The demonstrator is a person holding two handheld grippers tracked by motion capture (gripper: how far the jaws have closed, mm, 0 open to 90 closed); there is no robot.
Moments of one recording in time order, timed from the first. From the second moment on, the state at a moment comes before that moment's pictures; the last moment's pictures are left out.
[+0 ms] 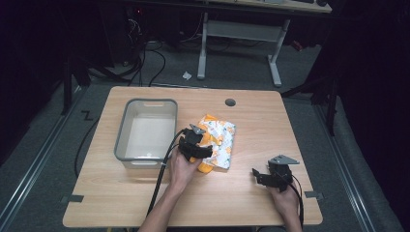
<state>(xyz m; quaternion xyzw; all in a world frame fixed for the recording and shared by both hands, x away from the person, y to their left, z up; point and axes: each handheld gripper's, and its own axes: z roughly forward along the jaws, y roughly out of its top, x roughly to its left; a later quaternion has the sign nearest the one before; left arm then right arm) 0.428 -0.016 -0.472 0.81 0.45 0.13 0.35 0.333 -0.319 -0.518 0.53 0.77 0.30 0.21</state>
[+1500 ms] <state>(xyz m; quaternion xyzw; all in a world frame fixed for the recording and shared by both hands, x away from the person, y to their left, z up) 0.446 -0.039 -0.505 0.84 0.43 0.09 0.32 0.333 -0.319 -0.518 0.53 0.77 0.30 0.21</state>
